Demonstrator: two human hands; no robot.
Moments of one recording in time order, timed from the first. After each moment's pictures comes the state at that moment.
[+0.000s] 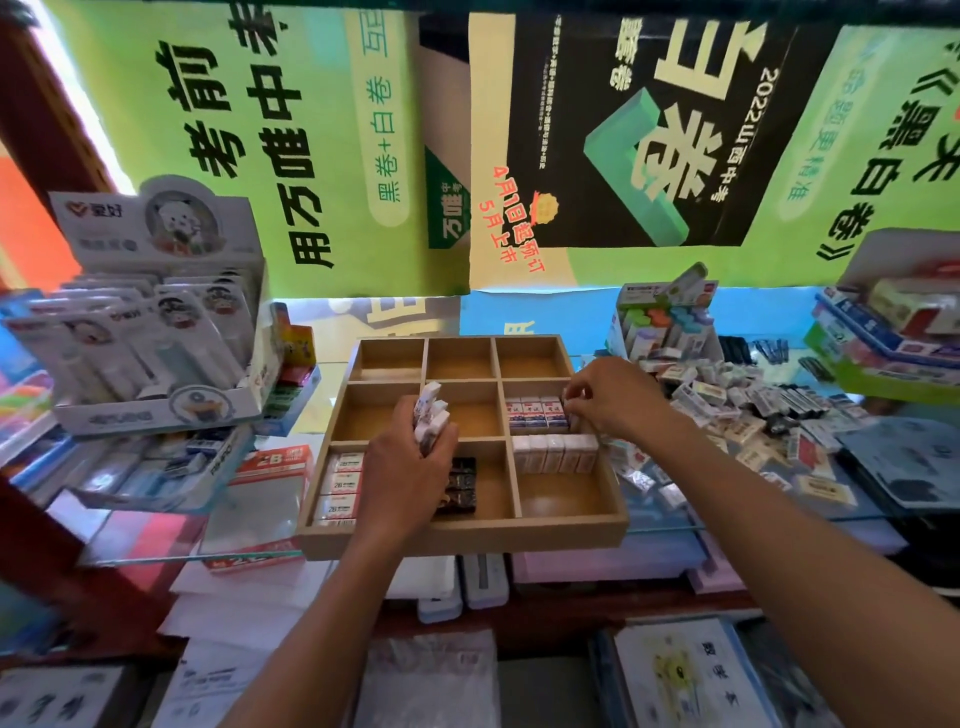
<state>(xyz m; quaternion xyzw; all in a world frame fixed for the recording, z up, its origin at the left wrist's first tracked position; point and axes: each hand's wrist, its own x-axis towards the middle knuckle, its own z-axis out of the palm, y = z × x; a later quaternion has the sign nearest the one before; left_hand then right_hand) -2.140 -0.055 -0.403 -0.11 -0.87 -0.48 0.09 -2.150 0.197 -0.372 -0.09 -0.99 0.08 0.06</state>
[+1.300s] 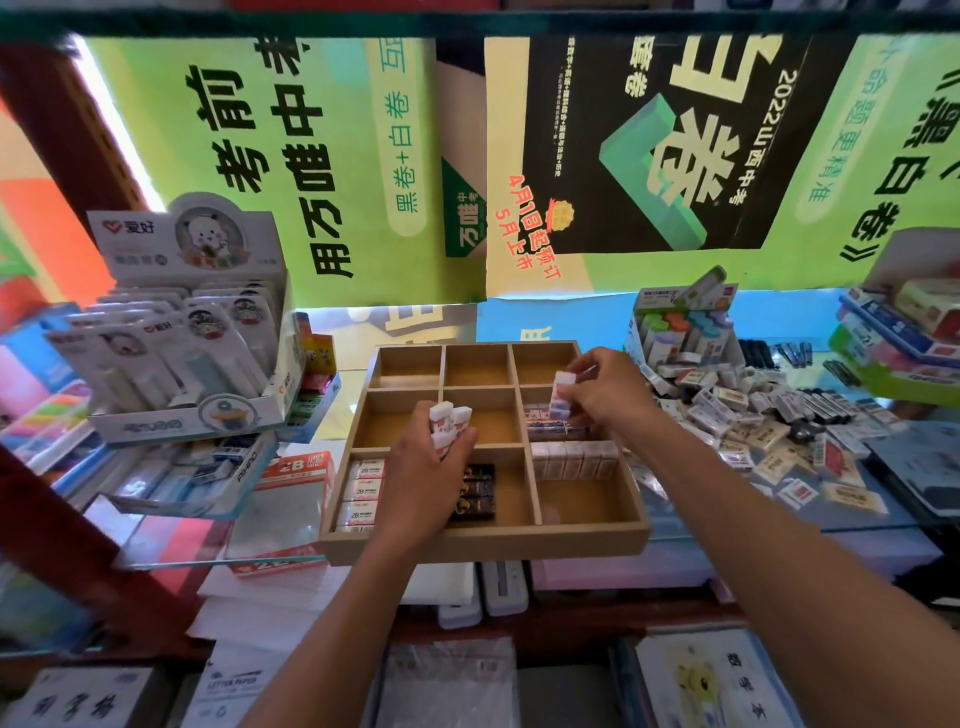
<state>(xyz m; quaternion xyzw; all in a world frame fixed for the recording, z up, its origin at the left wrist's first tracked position) -2.146 -0.059 -0.402 -0.12 -0.84 -0.52 0.05 -2.154 0.158 -0.362 -0.25 -0.81 0.52 0.10</state>
